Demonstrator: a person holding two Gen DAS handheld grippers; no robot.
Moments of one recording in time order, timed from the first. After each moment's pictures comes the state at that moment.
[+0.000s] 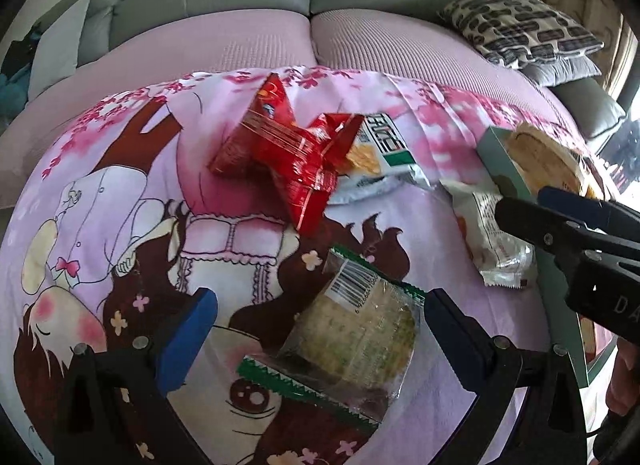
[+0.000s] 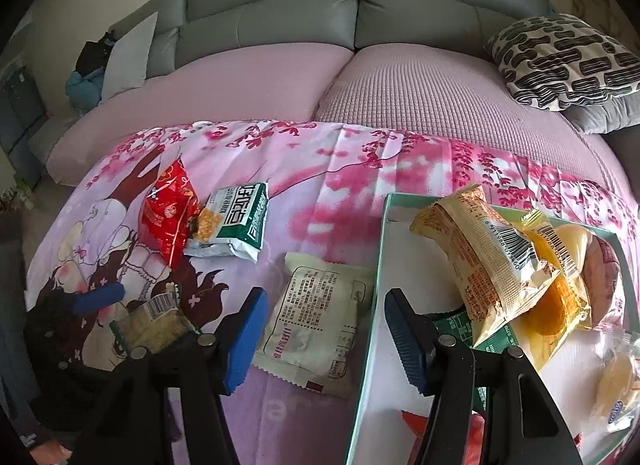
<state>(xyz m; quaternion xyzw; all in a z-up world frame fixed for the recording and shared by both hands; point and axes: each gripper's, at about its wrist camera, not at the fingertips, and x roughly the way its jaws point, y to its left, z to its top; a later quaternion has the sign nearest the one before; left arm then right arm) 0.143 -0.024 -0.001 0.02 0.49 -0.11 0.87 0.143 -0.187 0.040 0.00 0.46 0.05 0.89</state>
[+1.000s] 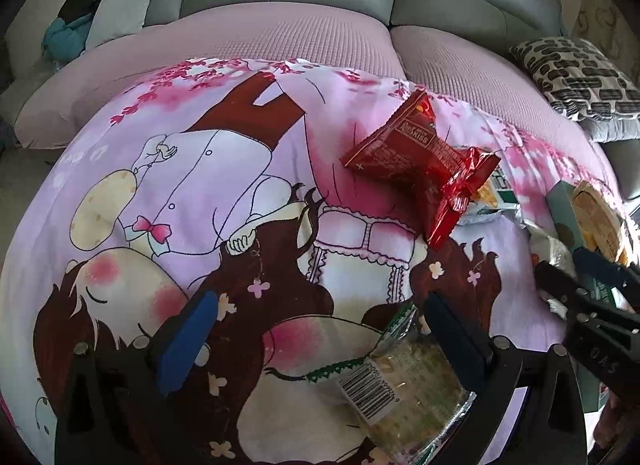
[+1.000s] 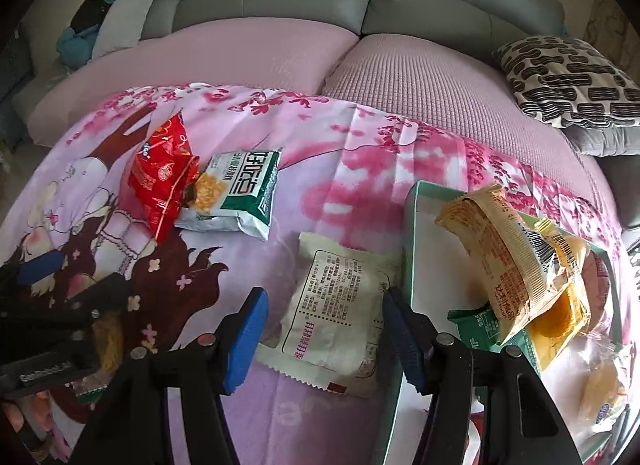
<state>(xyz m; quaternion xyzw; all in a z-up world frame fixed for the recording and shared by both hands) 0.149 0.041 0.007 -0.05 0.49 -0.01 0.87 0.151 -0.153 0.023 -0.07 0.48 0.02 0.87</state>
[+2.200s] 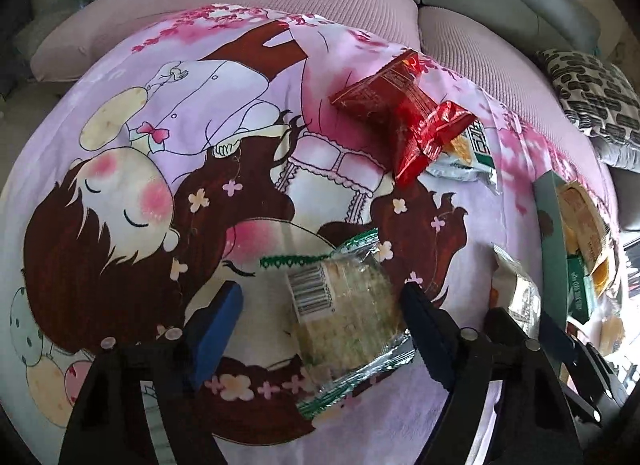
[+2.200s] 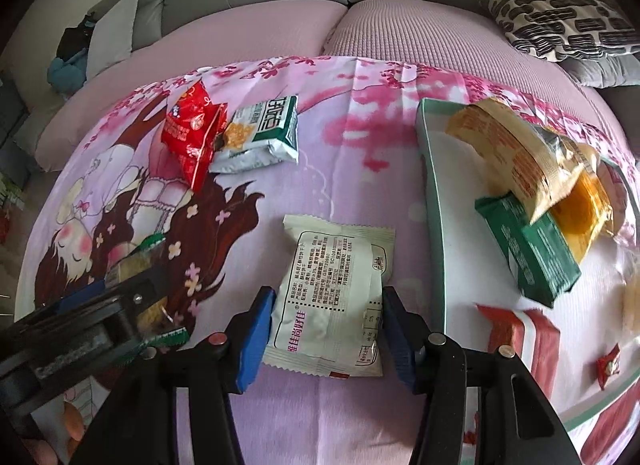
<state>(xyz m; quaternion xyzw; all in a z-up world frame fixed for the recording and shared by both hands) 0.112 0.017 0.008 -0.11 0.55 0.03 0.83 0.104 -0.154 0.015 0.02 0.52 0.03 0.85</state>
